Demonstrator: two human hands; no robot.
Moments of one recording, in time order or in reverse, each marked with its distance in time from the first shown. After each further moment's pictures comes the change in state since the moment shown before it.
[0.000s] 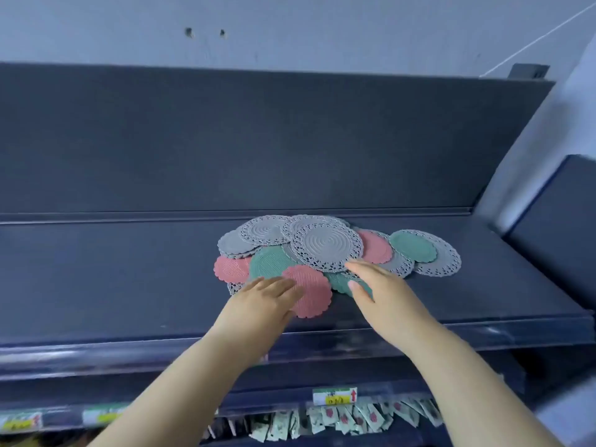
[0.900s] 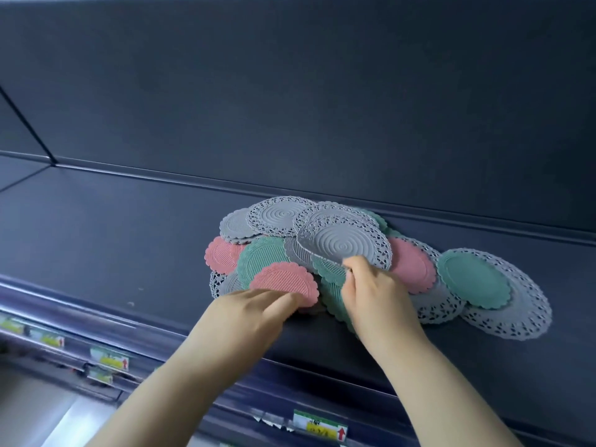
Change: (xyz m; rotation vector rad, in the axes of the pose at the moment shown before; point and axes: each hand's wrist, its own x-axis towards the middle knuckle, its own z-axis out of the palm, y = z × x) left_hand 0.035 0.033 0.025 -0.060 0.045 -0.201; right_hand 0.093 0.072 0.048 -0.056 0.181 -0.334
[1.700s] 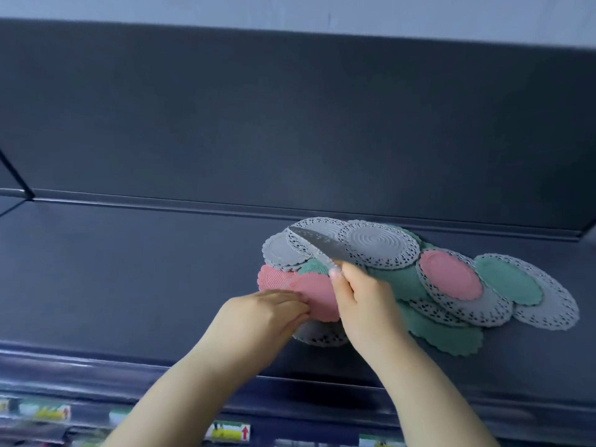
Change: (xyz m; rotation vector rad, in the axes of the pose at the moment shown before) left_hand -0.023 -0.109 -0.024 -0.134 -0.005 0.056; right_hand 0.030 -0.127 0.030 0.244 -0.048 0.334
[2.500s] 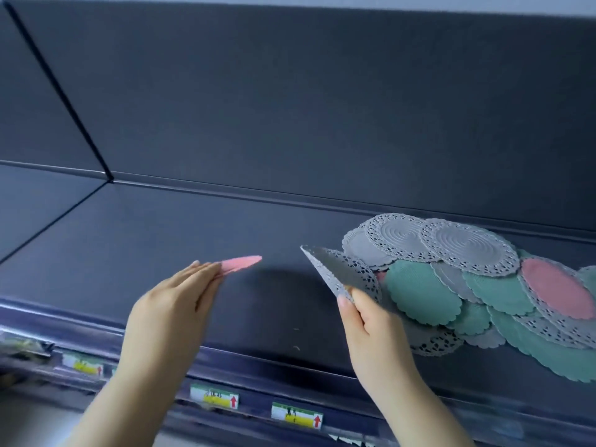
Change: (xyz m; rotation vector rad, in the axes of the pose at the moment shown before) left_hand -0.100 -0.106 -0.095 0.246 0.359 -0.554; right_hand -0.026 -0.078 0.087 0.220 -0.124 0.068
